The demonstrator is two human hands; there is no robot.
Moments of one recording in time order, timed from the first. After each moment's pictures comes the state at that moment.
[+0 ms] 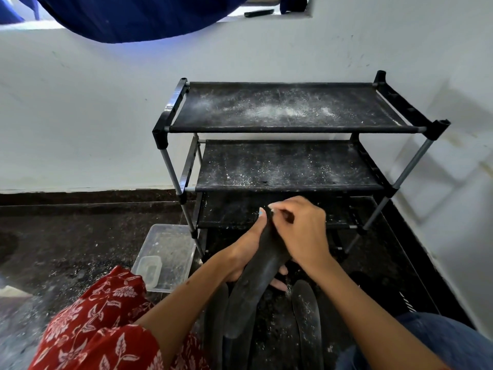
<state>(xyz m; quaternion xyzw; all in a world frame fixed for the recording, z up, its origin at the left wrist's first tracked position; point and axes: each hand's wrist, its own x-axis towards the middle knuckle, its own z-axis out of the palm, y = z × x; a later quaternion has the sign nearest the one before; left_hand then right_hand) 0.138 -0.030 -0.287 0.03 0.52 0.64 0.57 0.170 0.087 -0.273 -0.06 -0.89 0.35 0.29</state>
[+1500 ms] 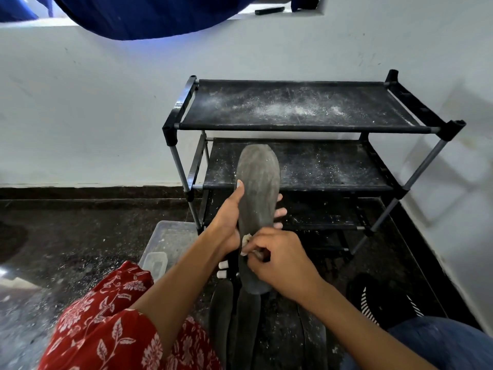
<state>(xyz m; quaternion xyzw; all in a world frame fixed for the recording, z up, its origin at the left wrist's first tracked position) 0.096 -0.045 -0.274 -0.03 0.46 0.81 0.37 0.201 0.048 -0.274 0.10 -0.90 0.40 0.10</state>
